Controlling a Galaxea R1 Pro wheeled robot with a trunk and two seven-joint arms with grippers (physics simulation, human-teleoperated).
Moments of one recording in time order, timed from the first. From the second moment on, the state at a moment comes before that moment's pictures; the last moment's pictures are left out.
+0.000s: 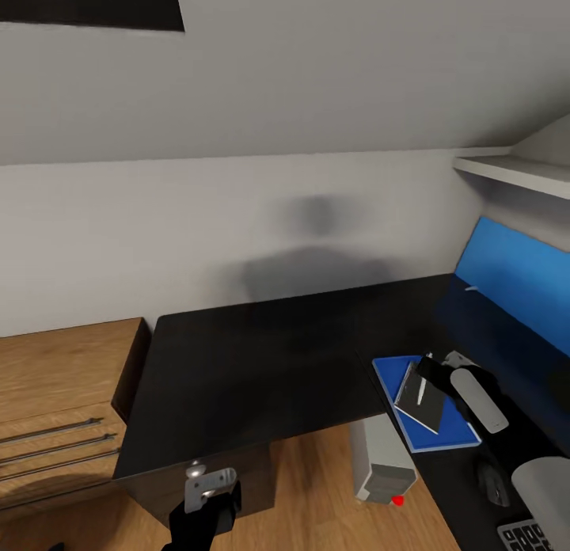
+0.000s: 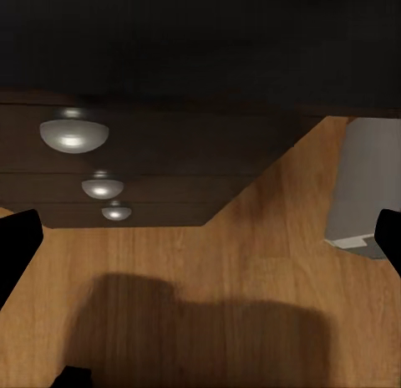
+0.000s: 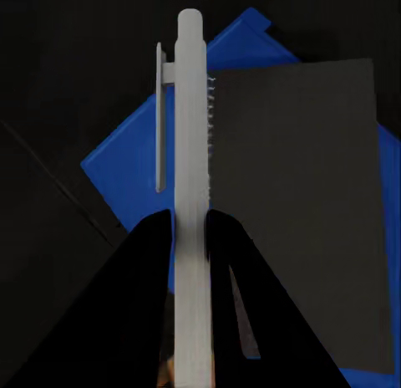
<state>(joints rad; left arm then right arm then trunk) 0.10 -0.04 -0.35 -1.58 0.39 0.40 0.52 -0.67 -0.35 0.19 -0.96 -1.07 0.47 -0.51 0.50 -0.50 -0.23</state>
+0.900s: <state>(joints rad) 0.12 -0.04 -0.39 -1.58 0.39 0.40 0.52 -0.67 -0.35 0.19 -0.86 -1.03 0.38 -0.51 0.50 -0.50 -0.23</state>
